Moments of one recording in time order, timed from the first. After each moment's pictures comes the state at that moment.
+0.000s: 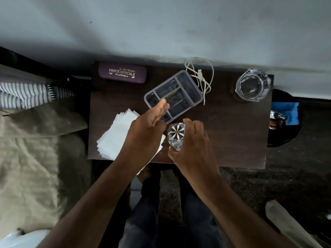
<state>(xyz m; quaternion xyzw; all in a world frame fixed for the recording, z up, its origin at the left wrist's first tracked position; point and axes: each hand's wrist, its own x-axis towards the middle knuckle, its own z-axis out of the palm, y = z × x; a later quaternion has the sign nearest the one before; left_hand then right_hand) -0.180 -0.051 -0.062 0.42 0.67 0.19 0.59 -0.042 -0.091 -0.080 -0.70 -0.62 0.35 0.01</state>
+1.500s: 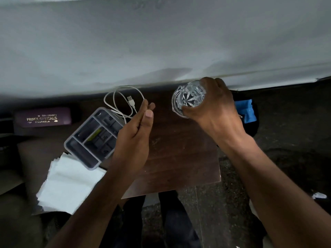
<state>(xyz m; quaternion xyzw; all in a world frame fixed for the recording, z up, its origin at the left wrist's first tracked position) -0.021 0.020 -0.081 0.43 0.62 0.25 0.60 0.172 0.057 -0.077 -0.78 -0.56 0.27 0.09</state>
